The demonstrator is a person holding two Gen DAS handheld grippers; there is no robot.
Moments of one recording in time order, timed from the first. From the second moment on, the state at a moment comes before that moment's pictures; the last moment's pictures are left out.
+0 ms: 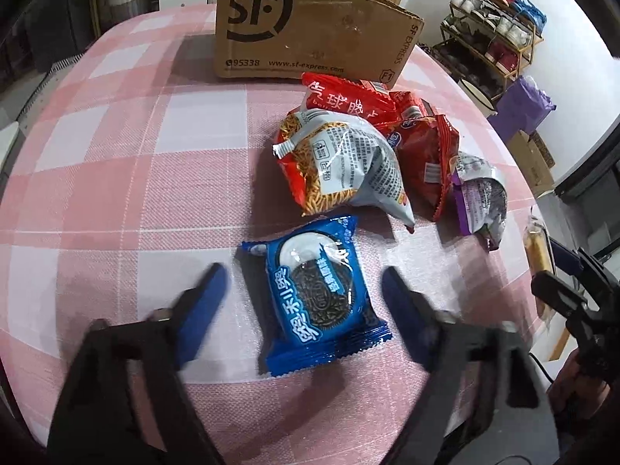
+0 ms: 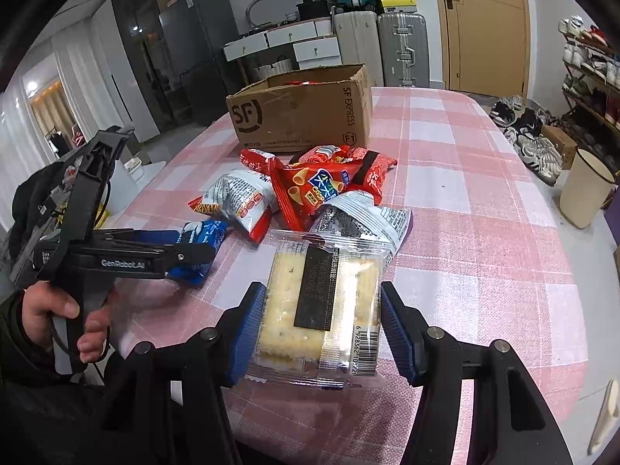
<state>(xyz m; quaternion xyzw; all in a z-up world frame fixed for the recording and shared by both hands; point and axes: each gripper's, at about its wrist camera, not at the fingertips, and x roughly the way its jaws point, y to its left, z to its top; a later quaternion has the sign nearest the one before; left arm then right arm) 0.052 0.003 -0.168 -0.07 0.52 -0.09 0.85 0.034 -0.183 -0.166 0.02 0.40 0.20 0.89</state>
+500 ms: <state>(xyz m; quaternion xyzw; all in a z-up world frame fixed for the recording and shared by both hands) 0.041 0.025 -0.153 -0.07 0.51 -0.13 0.85 0.034 -0.188 -0.158 0.02 0.39 0.20 0.90</state>
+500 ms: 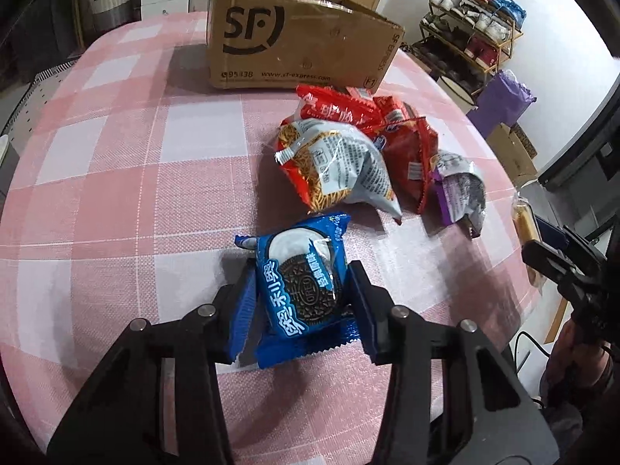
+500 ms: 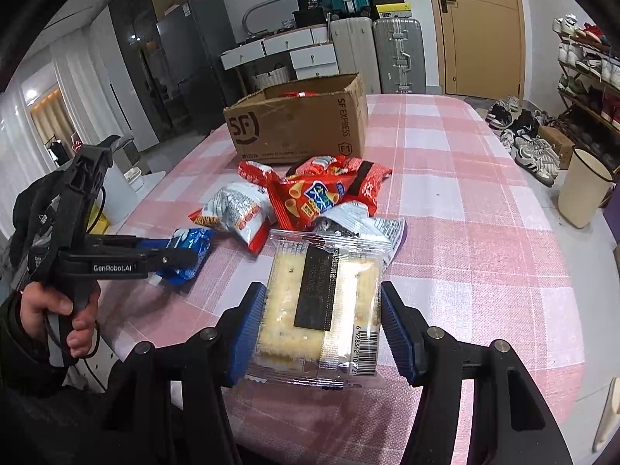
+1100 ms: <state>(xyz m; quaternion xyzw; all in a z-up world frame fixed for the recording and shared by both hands) 0.045 0.070 -0.036 -0.09 0.38 -0.14 0.91 0.059 -0.173 -0.074 0.05 0.31 0.28 0.91</state>
